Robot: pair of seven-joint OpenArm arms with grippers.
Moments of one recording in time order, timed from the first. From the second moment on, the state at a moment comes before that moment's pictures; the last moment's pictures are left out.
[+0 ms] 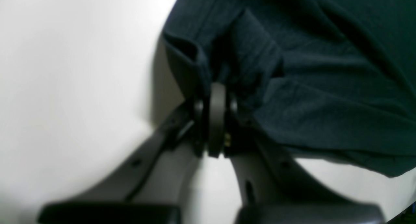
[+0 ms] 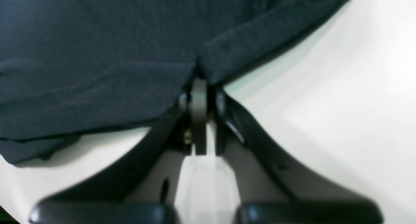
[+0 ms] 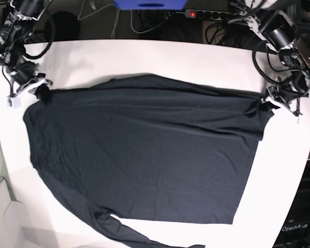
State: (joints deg) left arm -8.2 -10.5 -48.9 66.9 -23.5 -40.7 61.4; right arm -7.9 10.4 39.8 77.0 31.8 39.5 -45.2
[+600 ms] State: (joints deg) left arm -6.9 -10.6 -48.9 67.1 -24.3 -40.7 60.5; right arm -9.6 10.6 40.1 78.2 33.0 39.5 -44.5
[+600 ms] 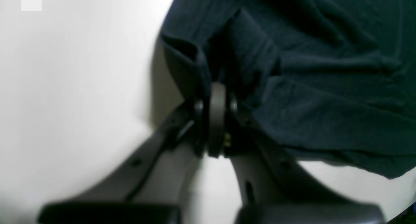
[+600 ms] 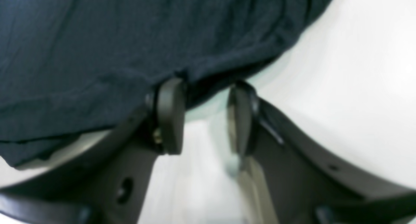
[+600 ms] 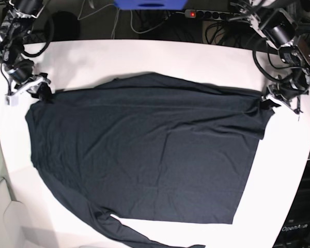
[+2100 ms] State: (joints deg) left arm -6.8 -10.4 -48.9 67.2 -24.3 -40.9 60.3; right arm -12.6 -8.2 33.3 85.5 33.9 40.1 -46.0
